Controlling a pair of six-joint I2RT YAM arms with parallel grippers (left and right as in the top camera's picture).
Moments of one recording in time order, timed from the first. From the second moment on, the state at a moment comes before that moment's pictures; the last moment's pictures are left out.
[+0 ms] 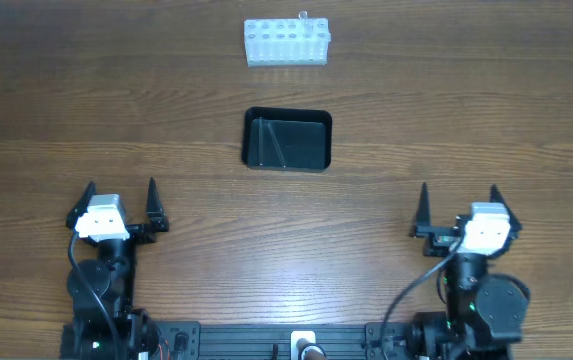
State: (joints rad) left arm 0.07 0.01 0.01 -0.07 -0.01 -0.02; right arm 0.02 0.04 0.38 -0.40 0.09 -0.08
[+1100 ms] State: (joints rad) left arm 0.07 0.01 0.01 -0.07 0.00 -0.02; right arm 0.18 1.32 1.48 -0.62 0.07 -0.06
